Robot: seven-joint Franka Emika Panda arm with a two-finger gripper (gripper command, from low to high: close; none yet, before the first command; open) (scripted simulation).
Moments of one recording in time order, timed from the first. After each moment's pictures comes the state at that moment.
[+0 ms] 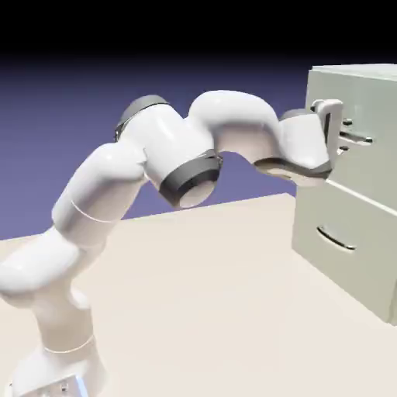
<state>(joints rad) -0.85 0.62 1.20 -1.64 -2.67 2.63 -1.79</state>
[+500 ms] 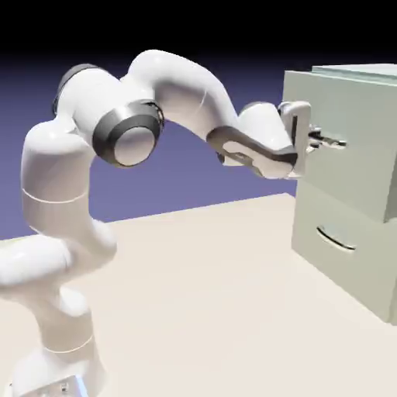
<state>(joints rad) -1.39 0.34 1.62 -2.01 -2.70 2.59 -1.52</state>
